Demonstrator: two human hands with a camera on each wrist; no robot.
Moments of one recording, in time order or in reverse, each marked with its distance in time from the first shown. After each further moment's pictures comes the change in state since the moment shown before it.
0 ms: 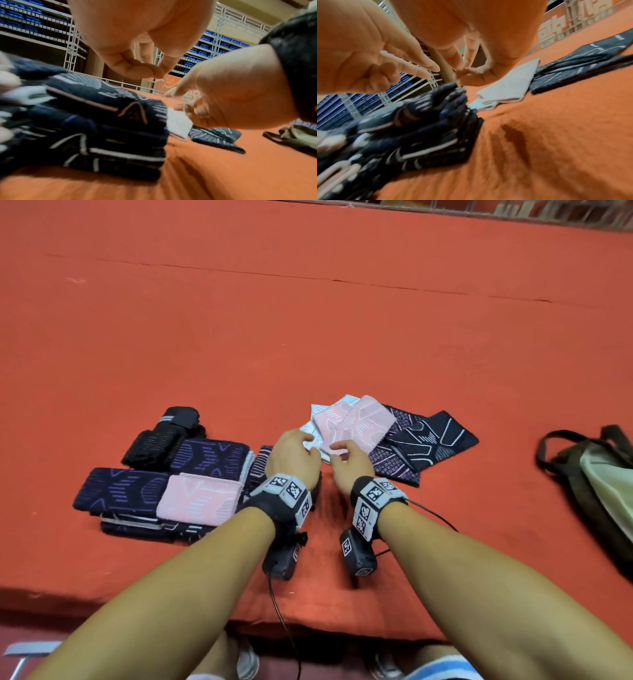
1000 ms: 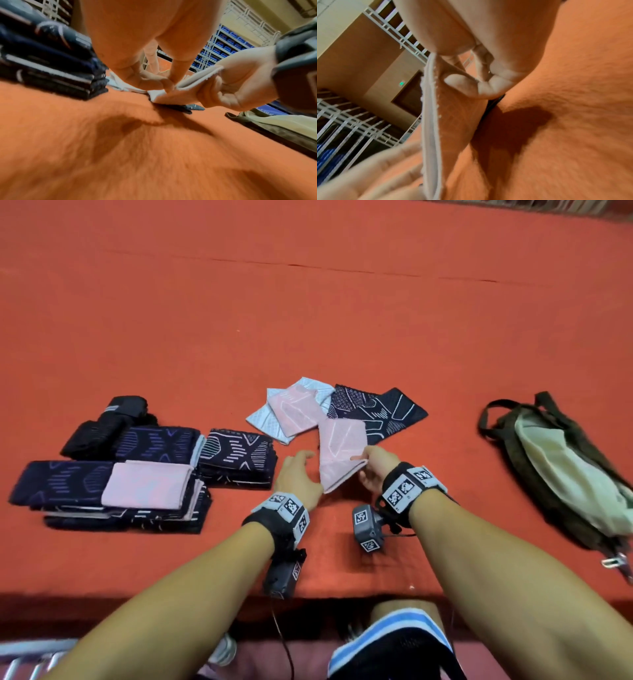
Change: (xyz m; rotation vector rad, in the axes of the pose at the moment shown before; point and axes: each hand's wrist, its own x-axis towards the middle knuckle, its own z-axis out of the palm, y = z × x) left_hand -0.073 0.019 0.081 -0.153 -0.308 -0.001; right_hand -0.024 0.062 -0.118 0.579 0.077 0.643
